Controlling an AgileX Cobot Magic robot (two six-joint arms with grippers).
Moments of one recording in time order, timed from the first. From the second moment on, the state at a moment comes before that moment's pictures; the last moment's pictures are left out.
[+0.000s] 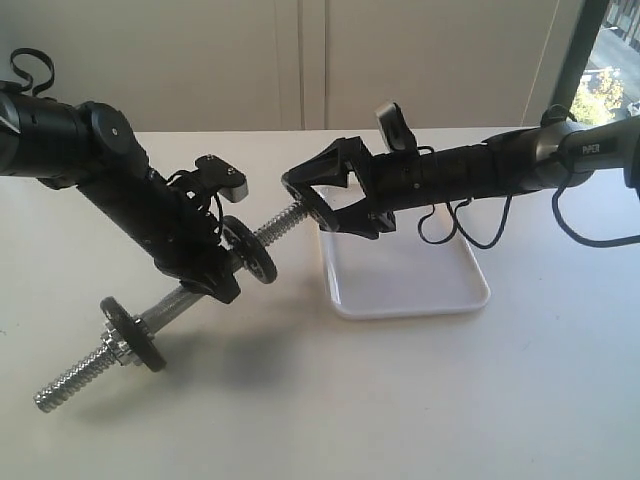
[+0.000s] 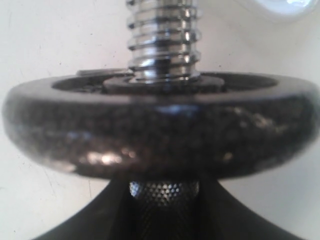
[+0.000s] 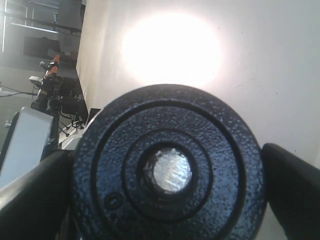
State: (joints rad) left arm -0.42 1.91 -1.27 -0.52 0.72 0.86; right arm 0.18 2.35 -1.61 1.51 1.16 -0.93
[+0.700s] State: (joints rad) left arm -0.41 1.91 -1.27 -0.56 0.67 0.86; right arm 0.22 2.35 -1.61 1.59 1.08 -0.93
